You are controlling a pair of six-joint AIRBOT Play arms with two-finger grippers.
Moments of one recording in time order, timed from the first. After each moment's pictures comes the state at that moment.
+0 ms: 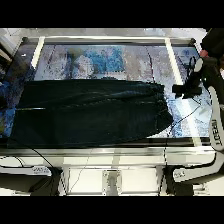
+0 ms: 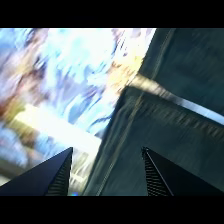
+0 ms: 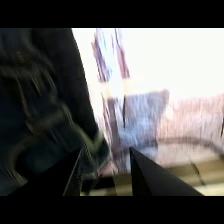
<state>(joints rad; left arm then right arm) 0.74 -1.53 1.43 1.58 -1.14 -1.28 -0.14 -1.53 1.47 -1.67 1.51 1.61</state>
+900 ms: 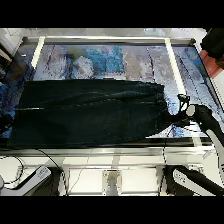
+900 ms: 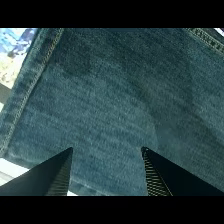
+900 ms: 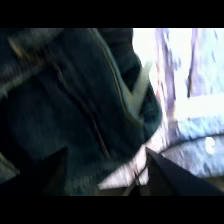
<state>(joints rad) 0.86 -1.07 0.89 1.33 -1.13 -1.20 -0.14 -1.14 0.68 -1.51 0.92 1.61</state>
